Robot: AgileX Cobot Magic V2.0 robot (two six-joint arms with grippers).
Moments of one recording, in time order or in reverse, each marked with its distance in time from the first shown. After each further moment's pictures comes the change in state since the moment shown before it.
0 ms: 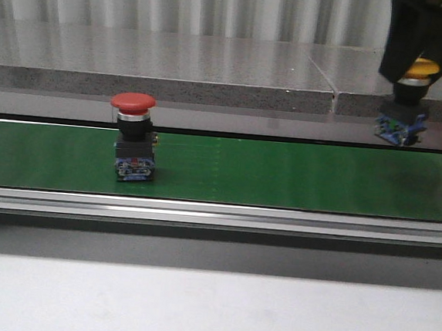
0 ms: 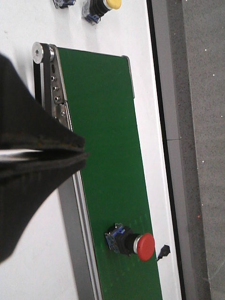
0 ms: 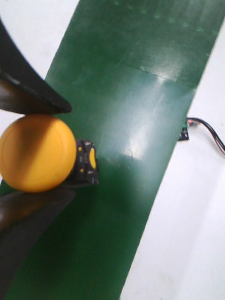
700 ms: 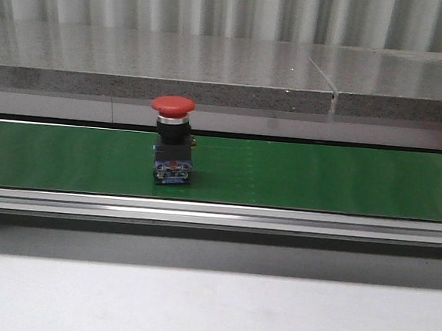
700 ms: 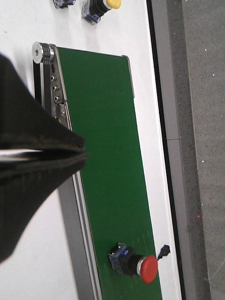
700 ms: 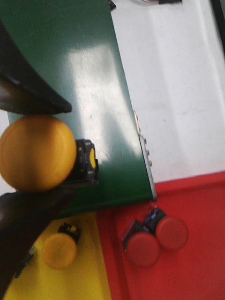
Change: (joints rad) left arm 0.000 0.000 0.000 0.000 0.000 0.000; right arm -0.437 -0.120 0.000 -0.040 0.025 0.153
